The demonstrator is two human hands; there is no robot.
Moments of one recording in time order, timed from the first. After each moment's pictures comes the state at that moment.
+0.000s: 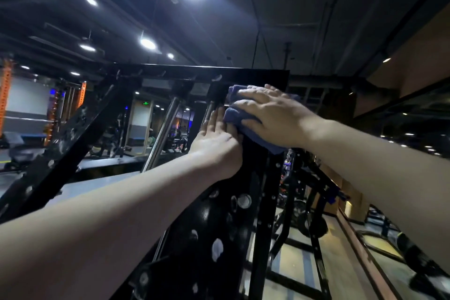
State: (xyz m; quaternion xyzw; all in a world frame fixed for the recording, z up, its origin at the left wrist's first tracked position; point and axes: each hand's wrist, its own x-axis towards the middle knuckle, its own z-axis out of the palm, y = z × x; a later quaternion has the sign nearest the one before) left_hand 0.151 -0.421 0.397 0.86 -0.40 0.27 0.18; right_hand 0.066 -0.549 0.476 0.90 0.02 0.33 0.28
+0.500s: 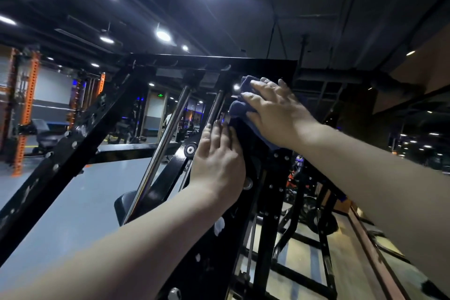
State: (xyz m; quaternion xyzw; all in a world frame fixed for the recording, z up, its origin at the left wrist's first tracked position) left_hand 0.111 -0.407 0.335 0.85 -0.33 0.38 0.12; right_hand 0.067 -0.538 0.447 0.90 -0.03 0.37 0.24
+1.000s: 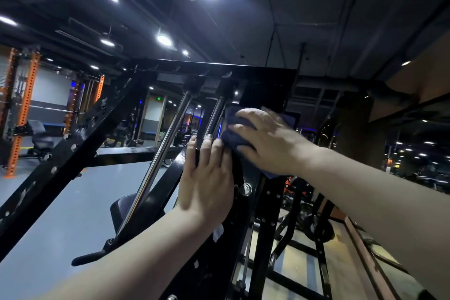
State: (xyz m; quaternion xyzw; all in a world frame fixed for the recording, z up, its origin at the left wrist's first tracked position) left_hand 0.119 -0.394 0.300 0.82 -0.30 0.47 0.12; right_hand 0.060 -0.538 0.413 0.90 0.06 0.32 0.30
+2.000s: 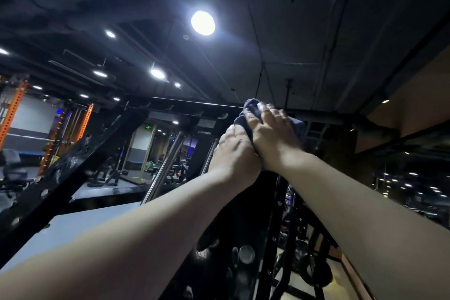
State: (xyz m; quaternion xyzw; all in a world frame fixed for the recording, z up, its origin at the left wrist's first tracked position) left_hand 0.153 -0.438 0.441 0.75 -0.41 0.27 0.45; right_hand 0.103 -0.533 0.498 0.89 -0.12 0.39 0.21
